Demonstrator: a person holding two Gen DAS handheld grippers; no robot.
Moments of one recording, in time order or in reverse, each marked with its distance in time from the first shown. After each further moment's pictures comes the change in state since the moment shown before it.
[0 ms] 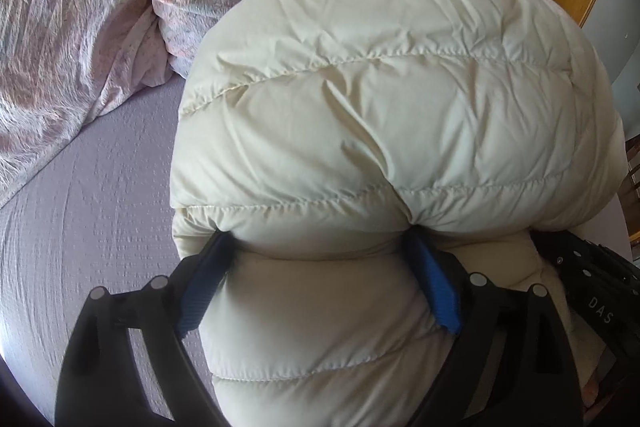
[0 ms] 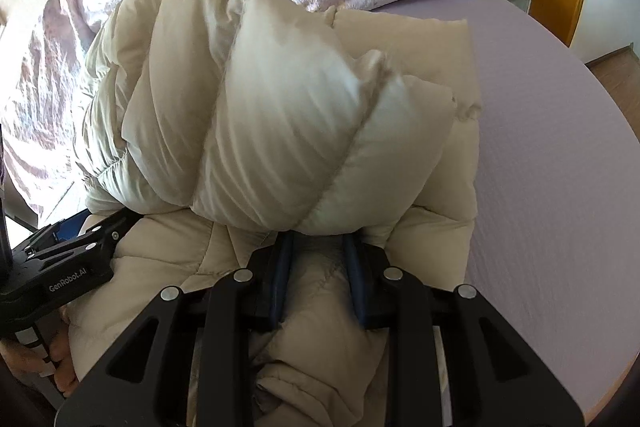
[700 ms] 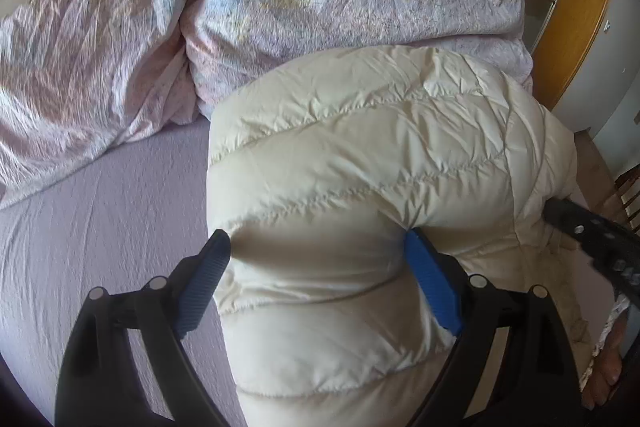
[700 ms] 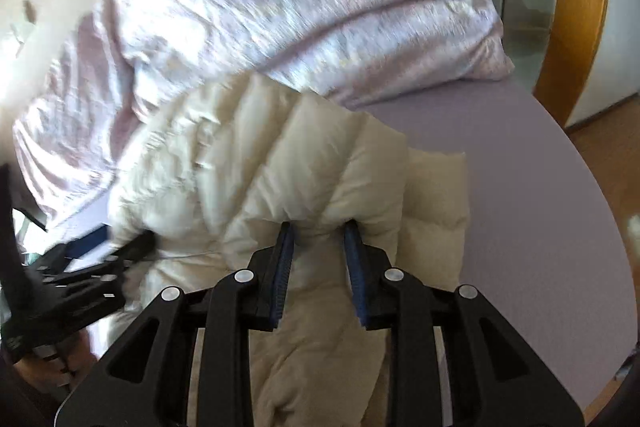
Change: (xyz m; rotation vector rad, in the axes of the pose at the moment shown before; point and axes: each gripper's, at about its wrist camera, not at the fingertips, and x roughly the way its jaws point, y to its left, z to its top) left arm -0.042 0.011 0.012 -0.062 -0.126 -0.008; right arm -0.040 0.024 0.052 -0.100 -0.093 -0.006
